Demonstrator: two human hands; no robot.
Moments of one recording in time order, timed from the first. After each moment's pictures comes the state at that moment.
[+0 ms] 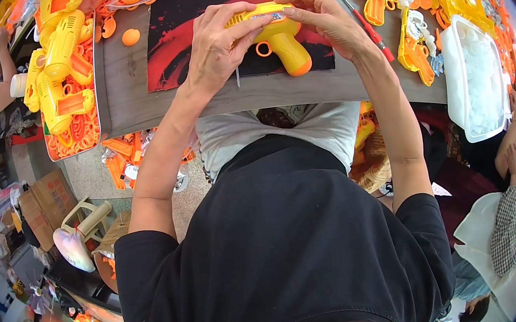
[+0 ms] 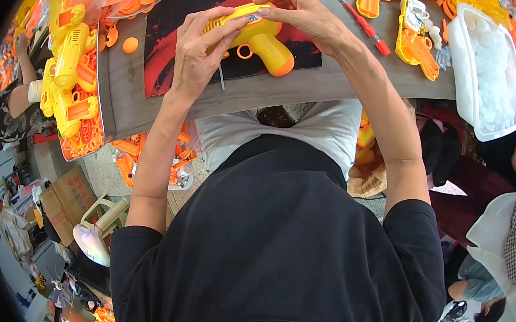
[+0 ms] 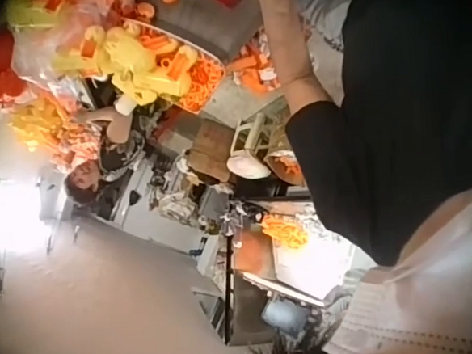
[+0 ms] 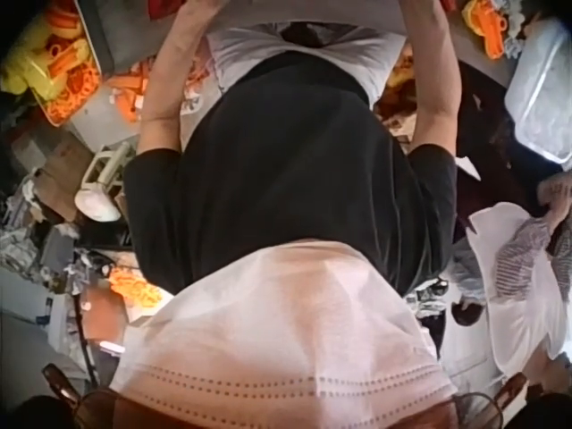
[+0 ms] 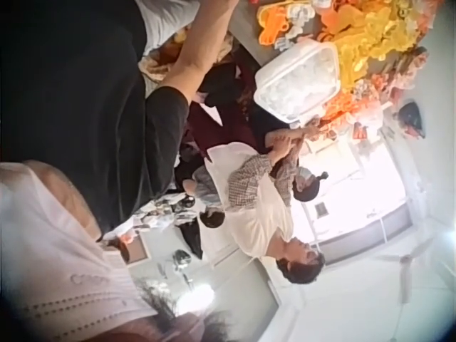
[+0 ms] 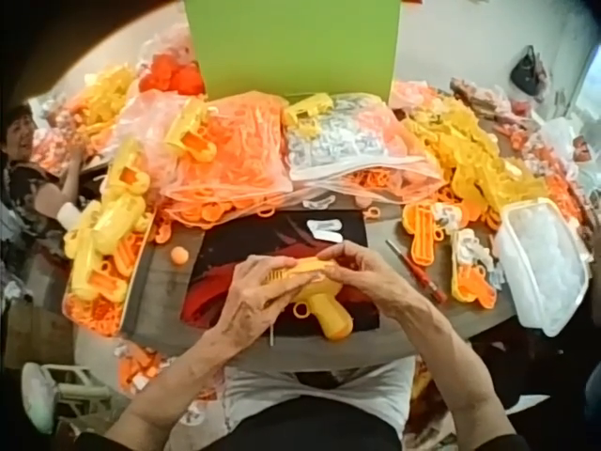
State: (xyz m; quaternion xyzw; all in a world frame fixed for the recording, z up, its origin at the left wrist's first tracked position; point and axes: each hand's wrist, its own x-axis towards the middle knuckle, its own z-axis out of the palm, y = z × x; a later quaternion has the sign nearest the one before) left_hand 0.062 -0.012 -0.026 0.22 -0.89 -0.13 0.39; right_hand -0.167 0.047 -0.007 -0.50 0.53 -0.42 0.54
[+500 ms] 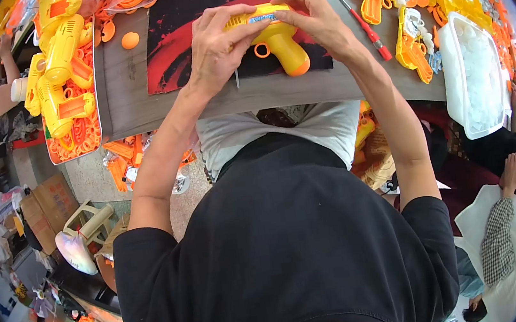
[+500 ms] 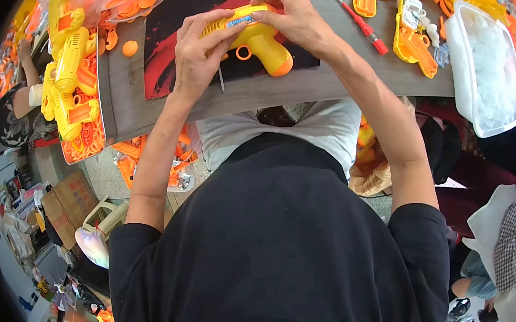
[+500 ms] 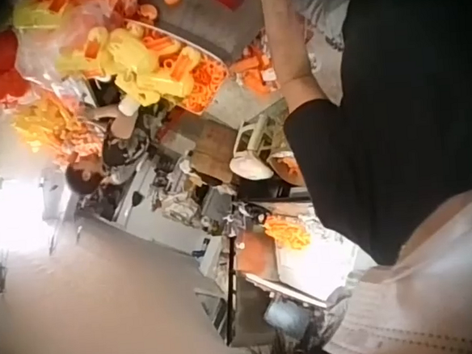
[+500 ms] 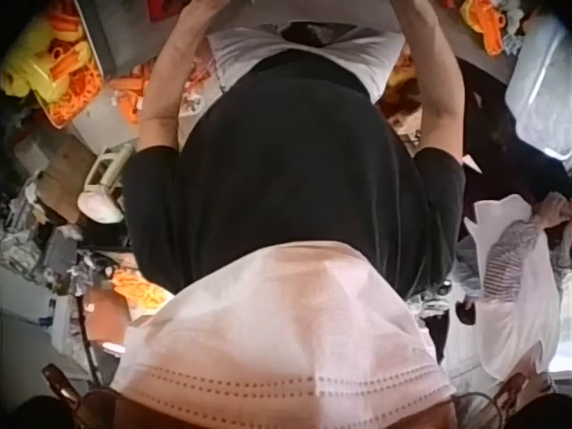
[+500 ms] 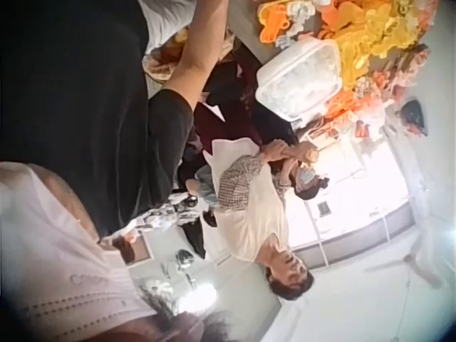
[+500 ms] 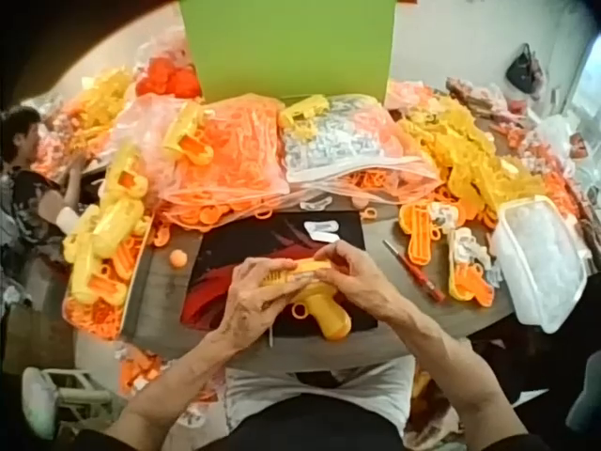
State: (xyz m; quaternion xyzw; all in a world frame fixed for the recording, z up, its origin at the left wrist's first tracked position) left_hand 0.069 -0.007 -0.024 0.23 -0.90 -0.10 0.36; right_hand -0.153 0.044 -0.016 -0.55 0.55 -0.43 0.45
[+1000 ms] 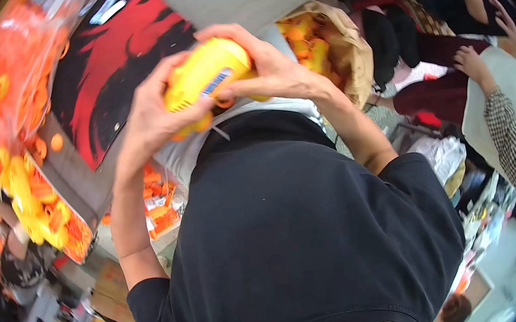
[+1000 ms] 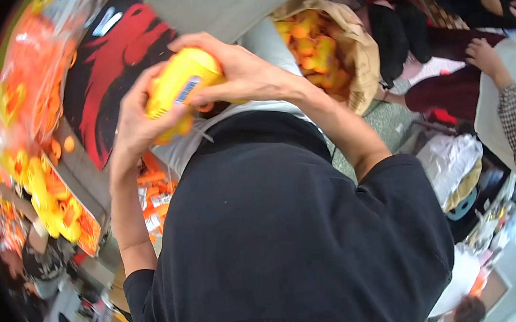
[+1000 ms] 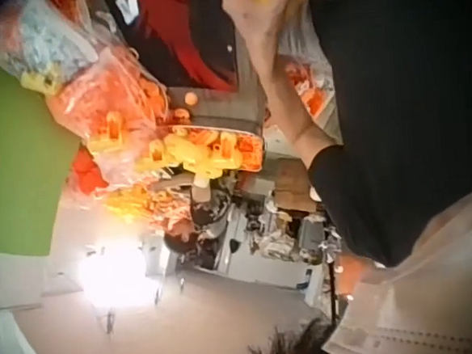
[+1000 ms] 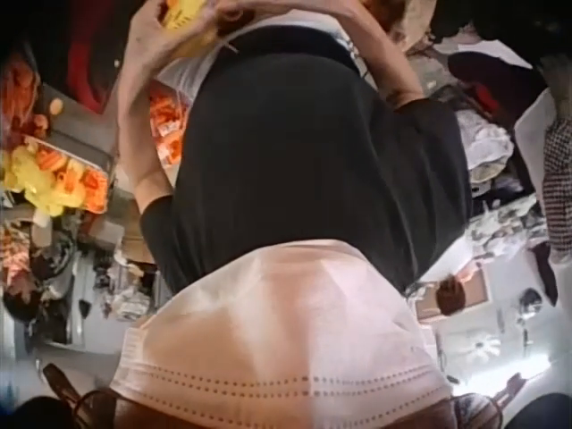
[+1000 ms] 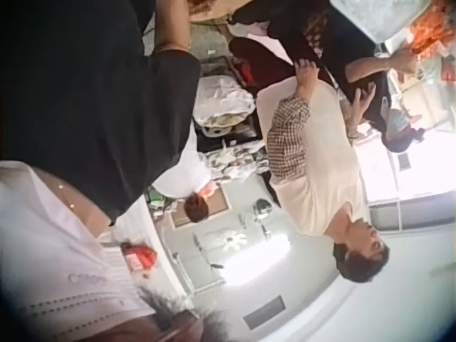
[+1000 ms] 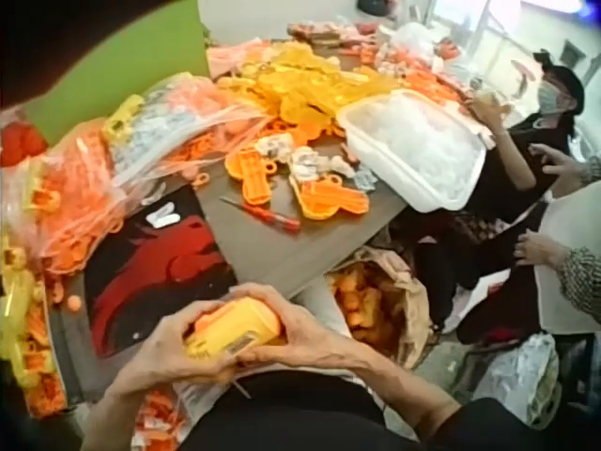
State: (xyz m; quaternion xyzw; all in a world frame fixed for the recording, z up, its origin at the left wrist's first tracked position) left_hand 0.030 0.067 0.016 0.17 -0.78 -0.60 0.02; right_hand -0.137 0.229 -0.007 -0.42 0.52 -0.57 0.48
